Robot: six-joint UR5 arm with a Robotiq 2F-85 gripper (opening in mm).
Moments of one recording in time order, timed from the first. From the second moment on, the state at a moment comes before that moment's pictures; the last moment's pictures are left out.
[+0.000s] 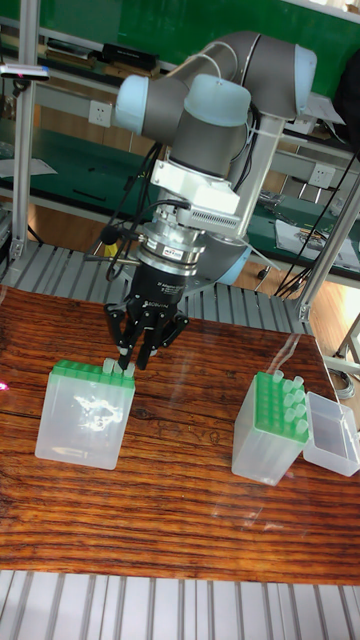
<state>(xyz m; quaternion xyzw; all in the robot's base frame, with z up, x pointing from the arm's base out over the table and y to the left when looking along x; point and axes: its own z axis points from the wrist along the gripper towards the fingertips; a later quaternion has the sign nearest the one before) 0.553 -0.052 0.150 -0.20 0.97 -0.06 0.10</state>
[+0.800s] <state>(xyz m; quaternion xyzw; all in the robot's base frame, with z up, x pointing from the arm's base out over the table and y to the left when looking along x) 0.556 -0.049 0.145 -0.20 0.97 -0.06 0.11</state>
